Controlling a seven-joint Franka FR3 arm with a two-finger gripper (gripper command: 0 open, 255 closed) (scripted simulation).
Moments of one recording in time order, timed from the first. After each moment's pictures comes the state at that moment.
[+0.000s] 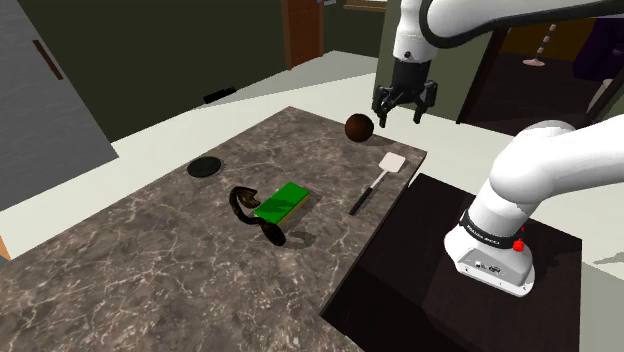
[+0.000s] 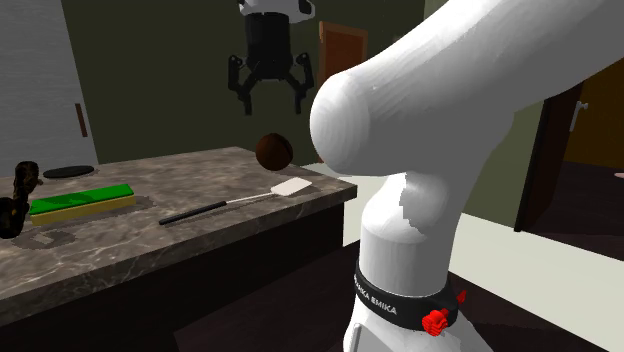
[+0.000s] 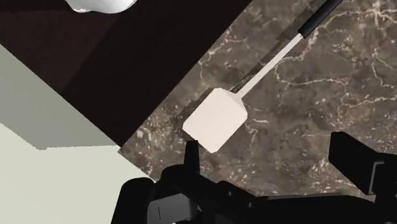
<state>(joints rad) -0.15 -0.88 0.19 -2.67 0.13 1.78 0.66</state>
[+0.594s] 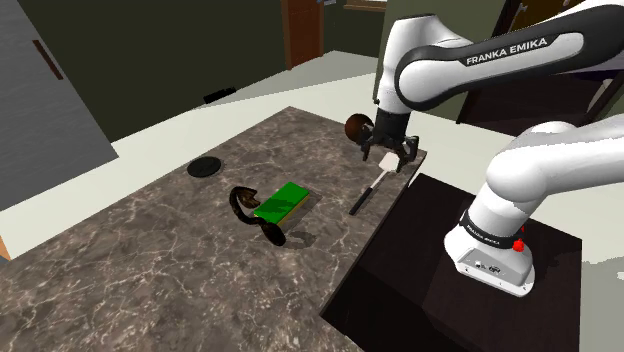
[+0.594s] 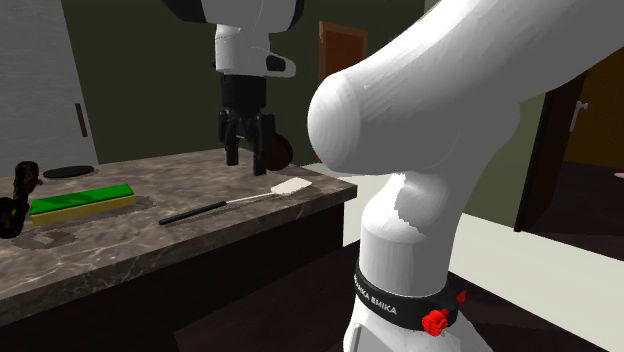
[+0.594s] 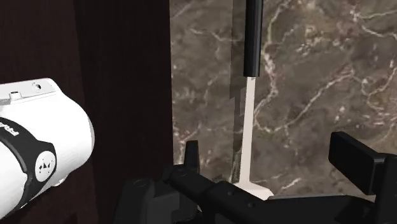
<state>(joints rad) -0.22 -0.86 0.47 -2.86 0.46 2.02 1.34</state>
